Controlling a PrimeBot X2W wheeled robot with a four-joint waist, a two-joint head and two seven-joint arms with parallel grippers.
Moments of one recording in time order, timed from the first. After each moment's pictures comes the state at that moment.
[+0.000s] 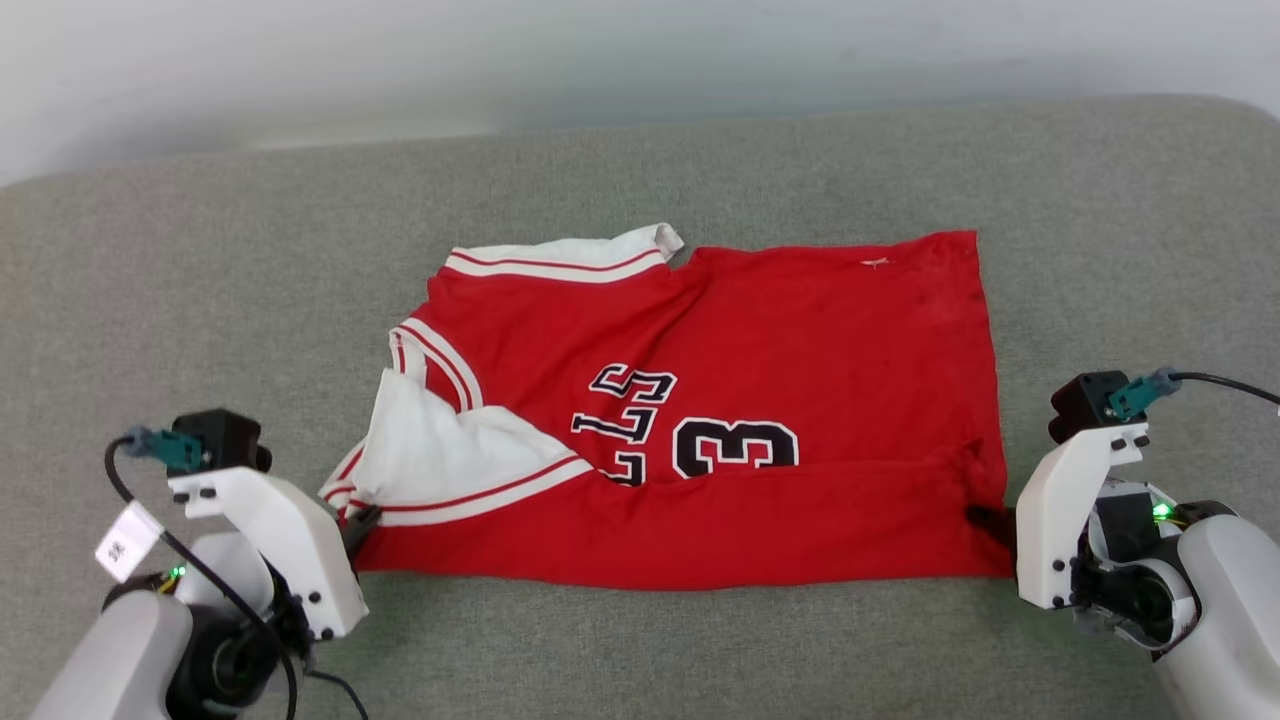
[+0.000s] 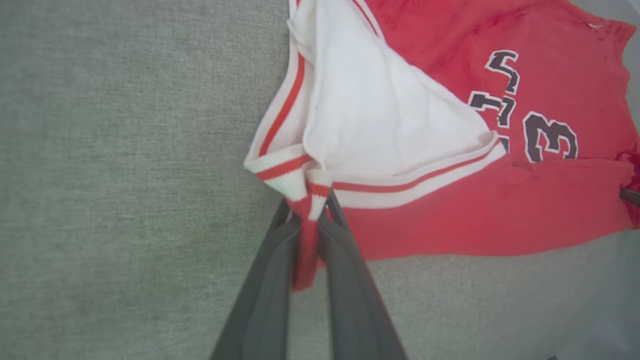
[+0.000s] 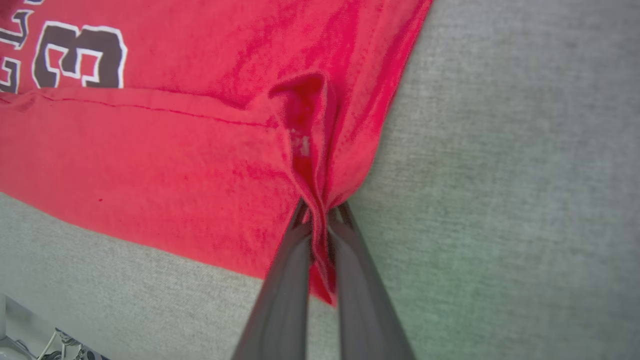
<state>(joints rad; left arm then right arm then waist) -0.25 0.55 -0.33 0.09 -0.92 0.16 0.56 -0.42 -0.35 0.29 0.45 0.66 0.13 0.69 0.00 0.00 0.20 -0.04</state>
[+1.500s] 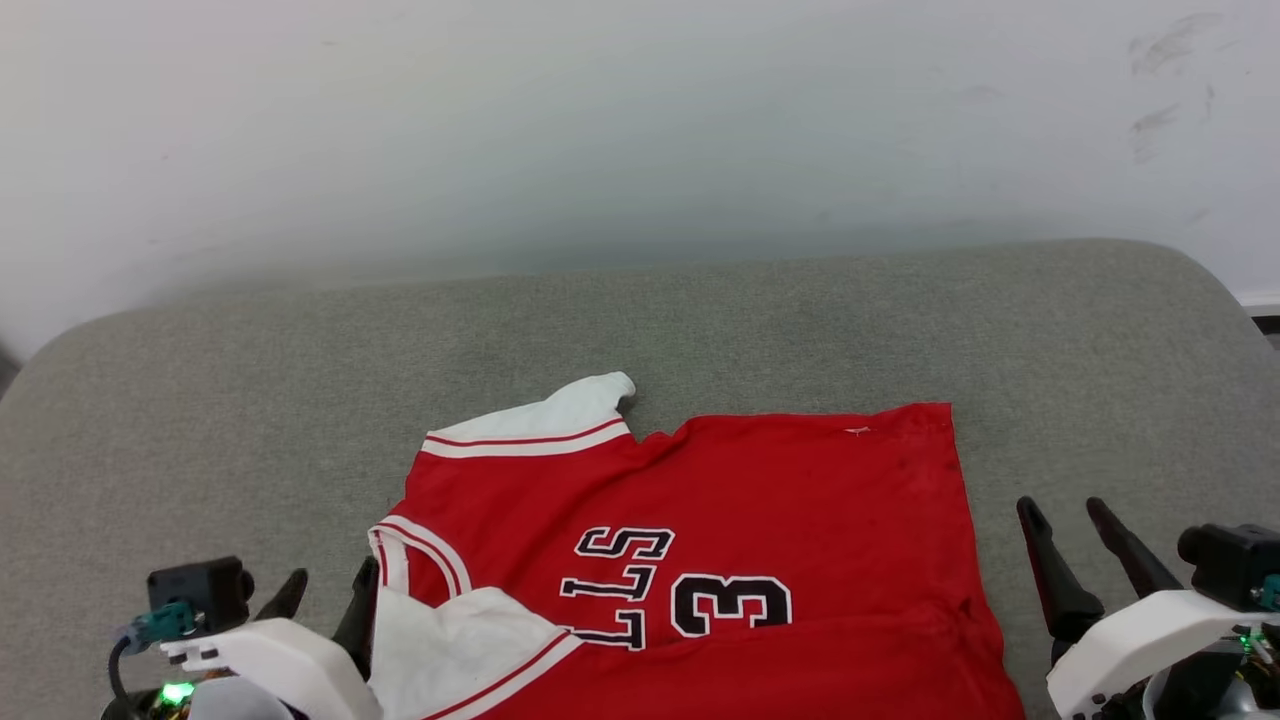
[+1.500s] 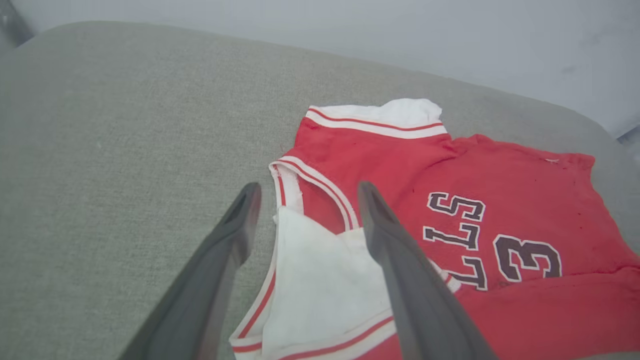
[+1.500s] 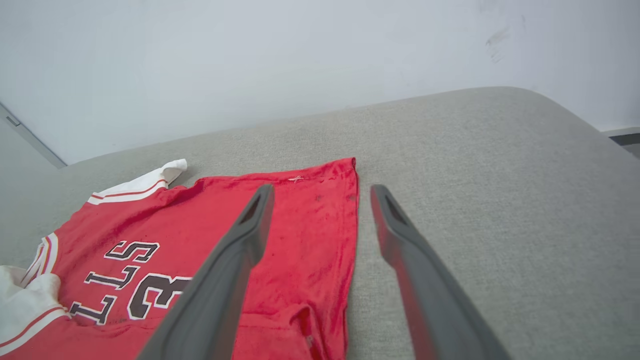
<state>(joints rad) 0.06 0.50 -0.29 -0.03 -0.76 0.26 0.16 0.01 -0.17 -0.02 0.08 0.40 0.13 0.12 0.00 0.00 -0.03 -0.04</state>
